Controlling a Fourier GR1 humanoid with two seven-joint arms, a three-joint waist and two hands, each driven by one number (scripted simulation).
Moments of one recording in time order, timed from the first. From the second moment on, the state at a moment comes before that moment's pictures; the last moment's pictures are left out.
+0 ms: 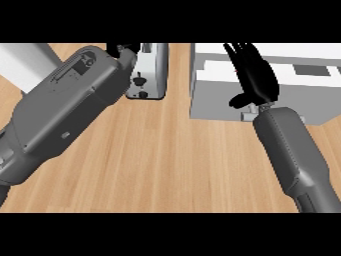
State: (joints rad) left arm -1.21 0.32 -0.59 -0.90 0.88 0.83 0.00; right arm -0.74 -0.14 -0.04 -0.84 1.27 -0.34 -0.12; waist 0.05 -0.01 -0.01
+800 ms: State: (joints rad) left arm -1.14 0.41 -0.57 -1.06 0.83 0.84 0.09; right arm -1.00 -0.16 -0.16 -0.40 1.30 -0.63 -0.13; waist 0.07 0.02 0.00
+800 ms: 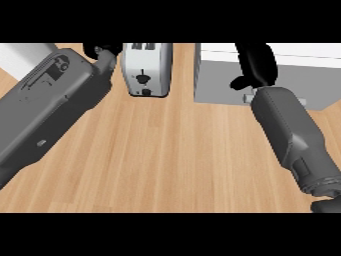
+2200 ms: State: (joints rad) left arm -1.07 0.50 -0.56 -1.24 0.79 0.84 0.19; right arm -1.20 -0.22 -0.50 -0.19 0.99 -0.39 -0.39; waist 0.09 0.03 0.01
